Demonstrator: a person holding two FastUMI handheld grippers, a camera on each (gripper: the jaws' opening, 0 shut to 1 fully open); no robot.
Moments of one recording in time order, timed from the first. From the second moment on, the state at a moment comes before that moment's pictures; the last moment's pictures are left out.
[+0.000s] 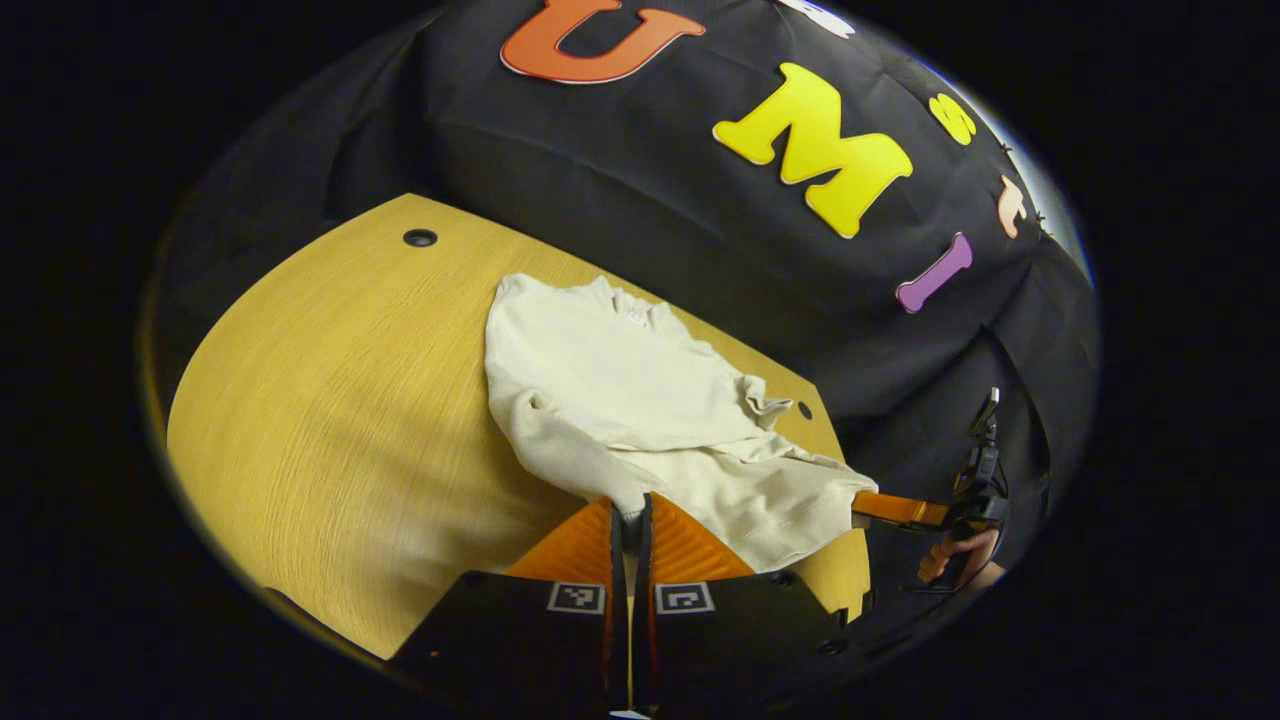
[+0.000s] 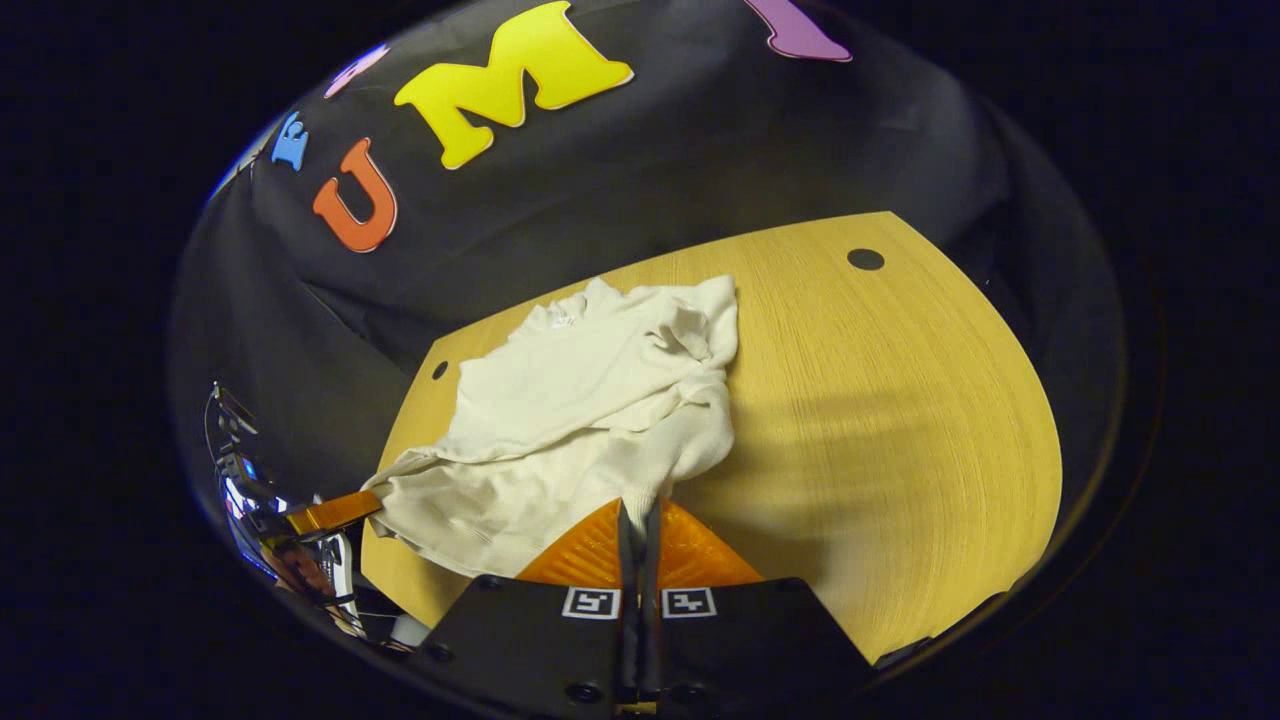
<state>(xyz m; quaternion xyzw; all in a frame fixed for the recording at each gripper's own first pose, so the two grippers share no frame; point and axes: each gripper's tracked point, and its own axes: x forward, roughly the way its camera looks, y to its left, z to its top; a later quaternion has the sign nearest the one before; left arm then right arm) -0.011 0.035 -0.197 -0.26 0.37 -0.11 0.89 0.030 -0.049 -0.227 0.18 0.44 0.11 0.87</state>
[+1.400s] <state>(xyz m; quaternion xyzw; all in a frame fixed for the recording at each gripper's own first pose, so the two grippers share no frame) 0.299 0.087 -0.247 -0.23 0.30 -0.09 0.92 0.352 -0.015 -0.266 0.24 0.38 0.10 0.89</state>
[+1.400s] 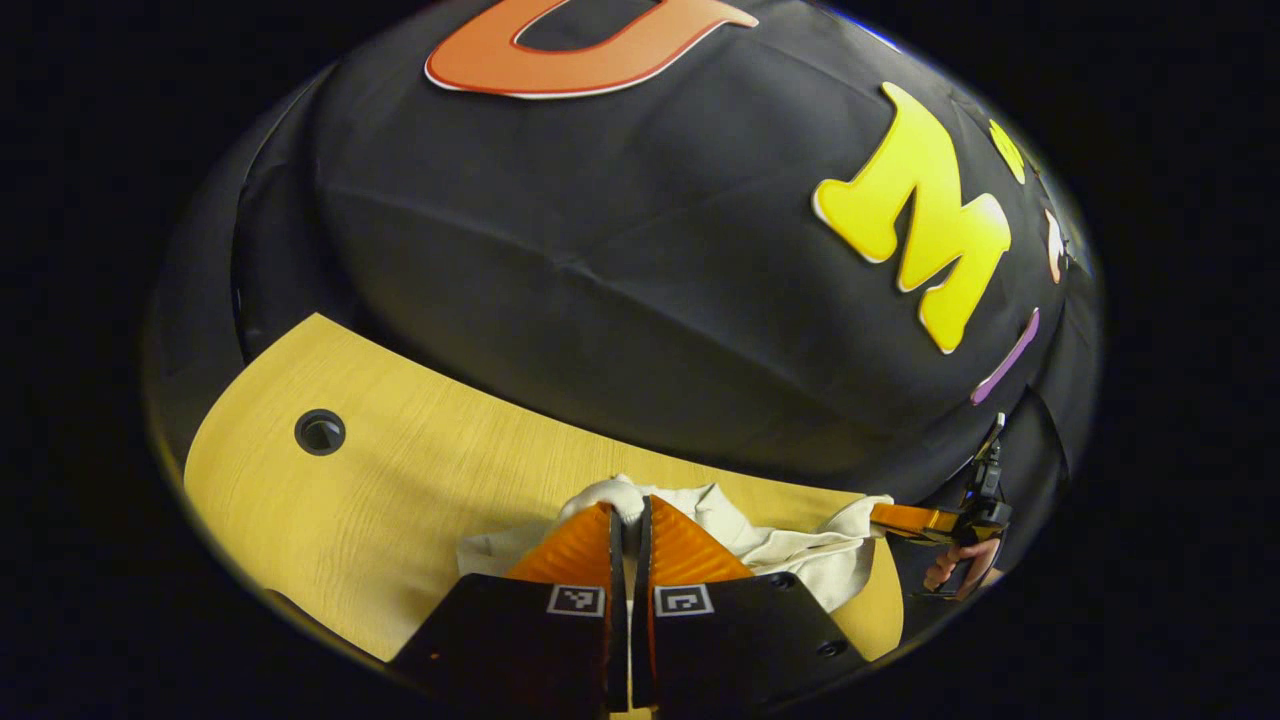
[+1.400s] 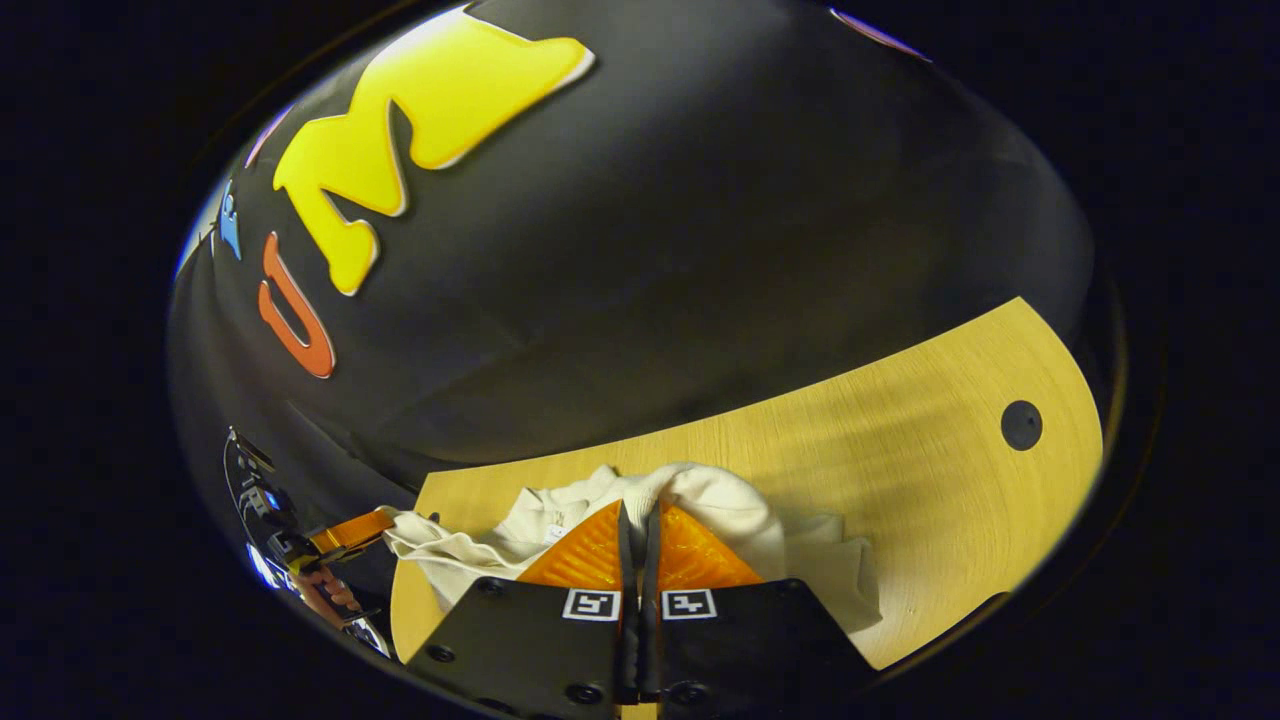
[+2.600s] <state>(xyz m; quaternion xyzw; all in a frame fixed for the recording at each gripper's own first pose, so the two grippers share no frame) 0.274 0.155 -0.117 -0.07 0.15 0.06 0.98 0.336 -0.032 -0.156 0.10 0.22 0.04 0.97</state>
